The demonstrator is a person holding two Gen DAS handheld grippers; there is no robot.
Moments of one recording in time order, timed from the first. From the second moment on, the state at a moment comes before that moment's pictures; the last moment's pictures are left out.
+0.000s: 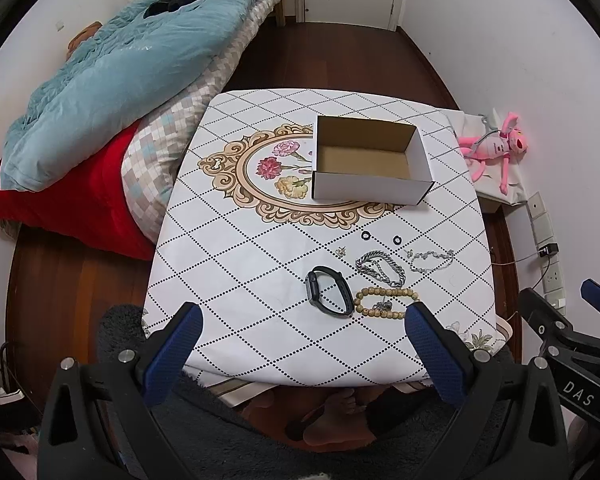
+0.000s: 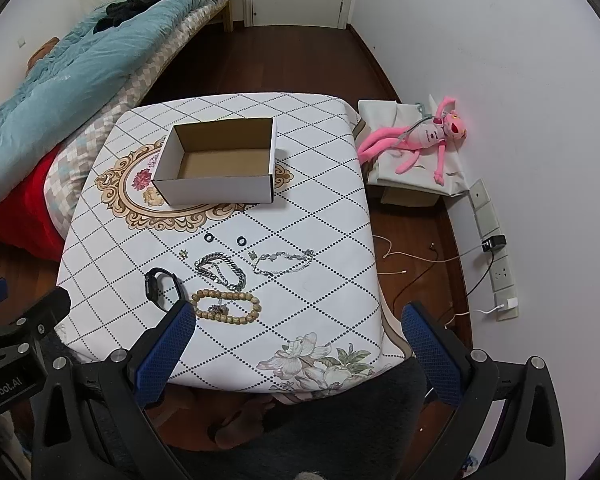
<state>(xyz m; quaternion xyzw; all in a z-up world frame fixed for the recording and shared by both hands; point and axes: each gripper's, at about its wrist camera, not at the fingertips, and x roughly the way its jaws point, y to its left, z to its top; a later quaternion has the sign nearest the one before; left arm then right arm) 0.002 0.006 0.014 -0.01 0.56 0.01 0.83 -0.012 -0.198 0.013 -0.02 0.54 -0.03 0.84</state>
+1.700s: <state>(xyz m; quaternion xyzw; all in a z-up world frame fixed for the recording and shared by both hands) -0.002 -0.002 0.027 -0.01 0.55 0.00 0.84 -0.014 -0.205 0.031 -0.02 0.53 -0.04 0.85</state>
